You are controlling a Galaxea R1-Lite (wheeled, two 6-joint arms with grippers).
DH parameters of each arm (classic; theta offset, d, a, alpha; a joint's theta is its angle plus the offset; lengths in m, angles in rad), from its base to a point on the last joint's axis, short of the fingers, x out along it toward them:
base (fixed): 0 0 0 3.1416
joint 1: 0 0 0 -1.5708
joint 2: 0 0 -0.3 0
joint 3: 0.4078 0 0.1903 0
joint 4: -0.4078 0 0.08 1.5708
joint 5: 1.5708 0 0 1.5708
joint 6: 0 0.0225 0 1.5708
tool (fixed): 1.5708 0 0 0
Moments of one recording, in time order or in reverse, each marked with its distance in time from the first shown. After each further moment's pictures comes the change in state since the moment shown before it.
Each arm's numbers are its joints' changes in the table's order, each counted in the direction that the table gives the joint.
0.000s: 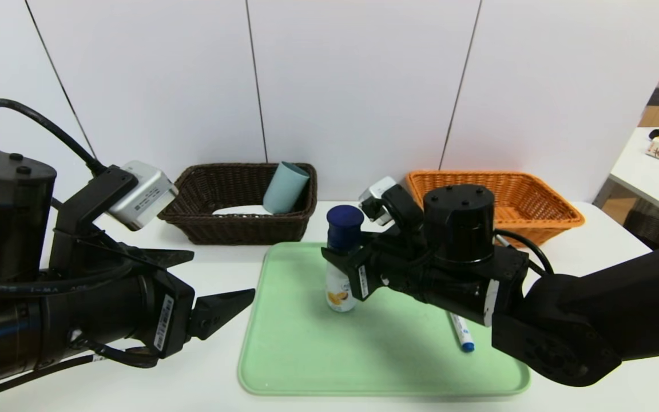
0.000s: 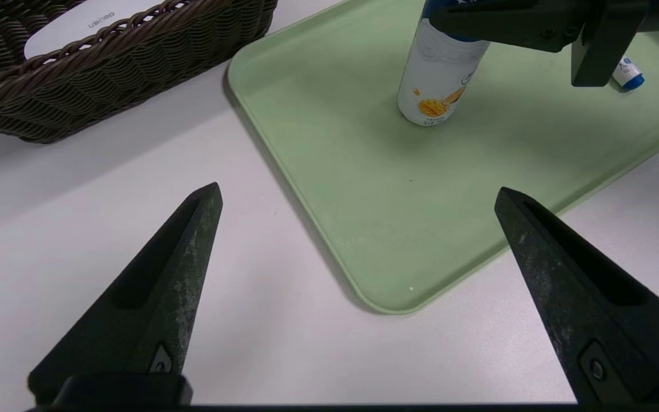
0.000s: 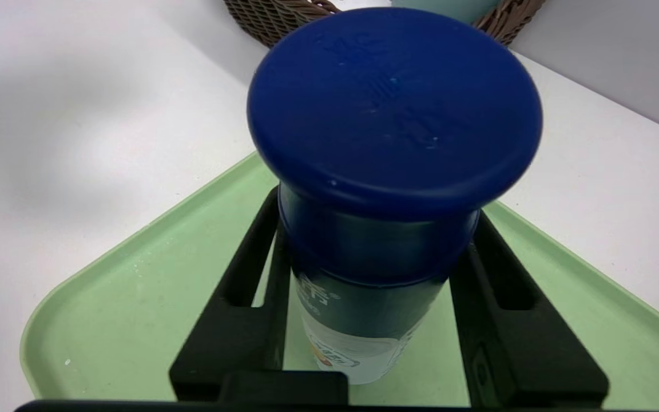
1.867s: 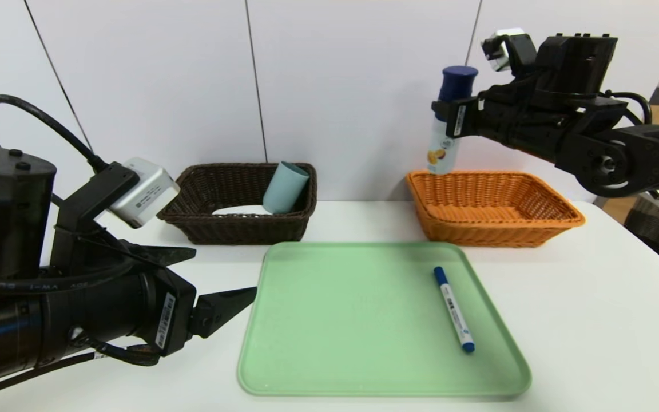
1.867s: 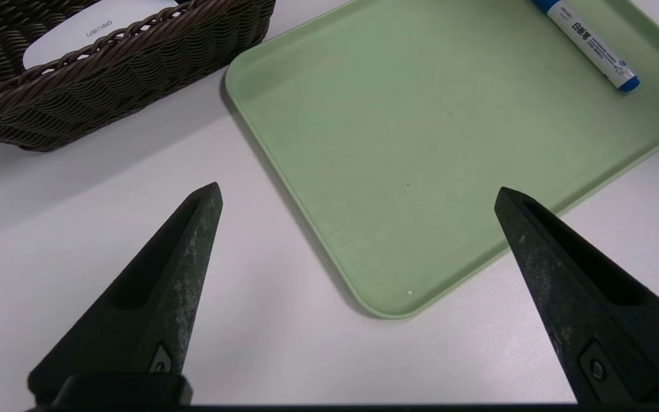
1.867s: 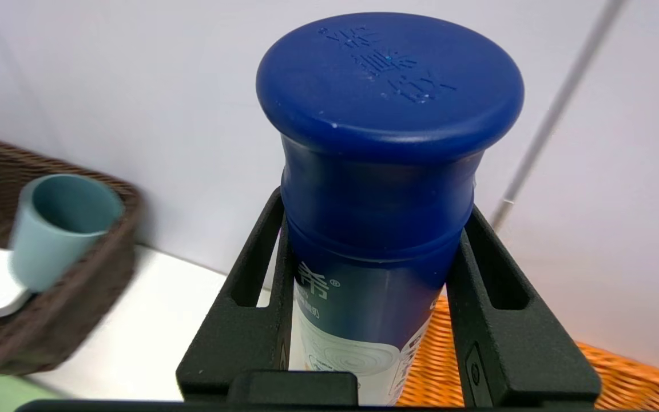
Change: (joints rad) left arm 0.004 -0.003 0.009 0.001 0.004 0.008; right arm 0.447 -0.003 0.562 -0.308 0.052 -0.053
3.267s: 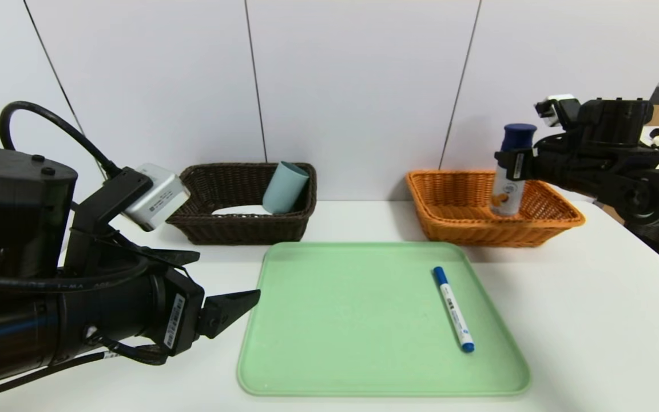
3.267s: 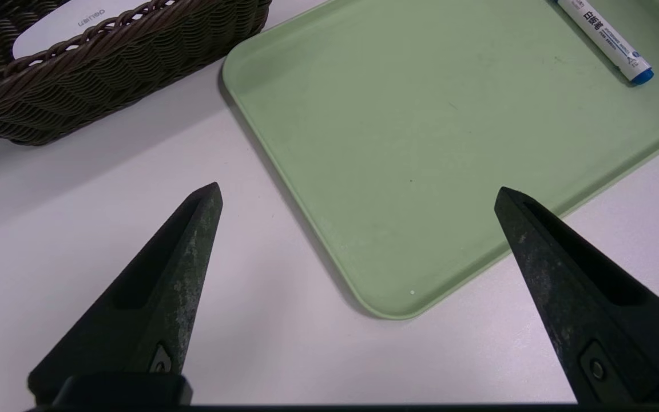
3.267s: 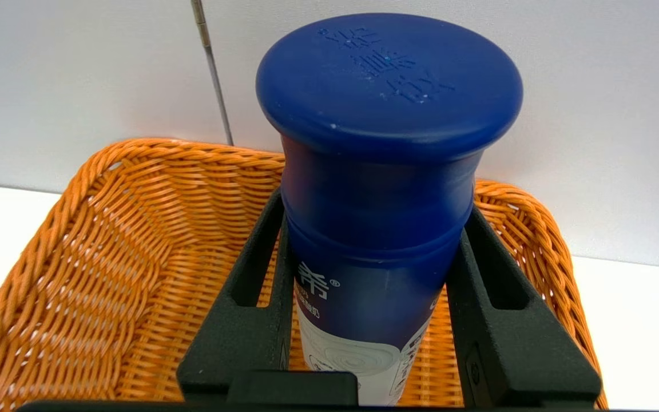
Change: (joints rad) left arm -0.002 -0.024 0.000 0.001 -0.006 -0.003; right arm 0.277 -0.050 -0.191 0.044 -0.053 -0.006
